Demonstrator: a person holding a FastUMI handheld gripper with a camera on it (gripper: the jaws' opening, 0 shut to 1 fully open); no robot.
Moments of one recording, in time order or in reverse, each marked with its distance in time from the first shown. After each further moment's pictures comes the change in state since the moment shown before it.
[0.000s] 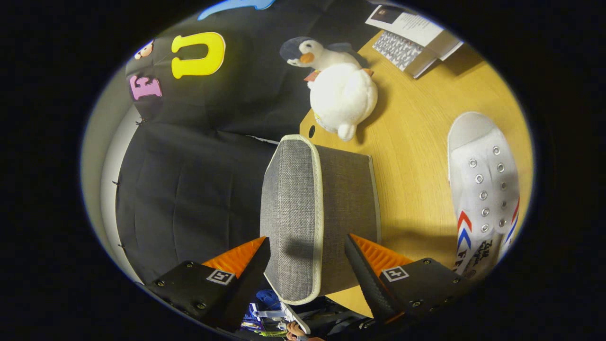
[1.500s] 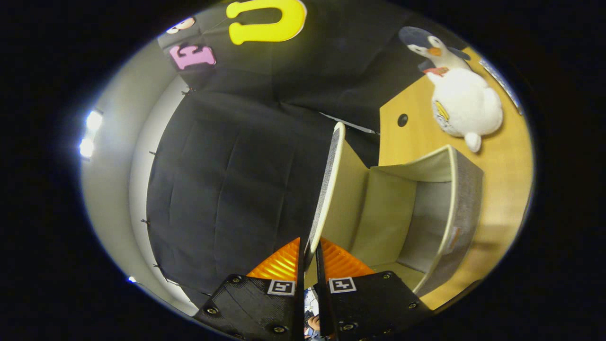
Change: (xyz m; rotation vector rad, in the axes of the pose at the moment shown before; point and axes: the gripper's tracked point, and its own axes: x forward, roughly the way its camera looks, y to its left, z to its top) arm 0.047 0.202 -0.005 -0.203 0.162 0.254
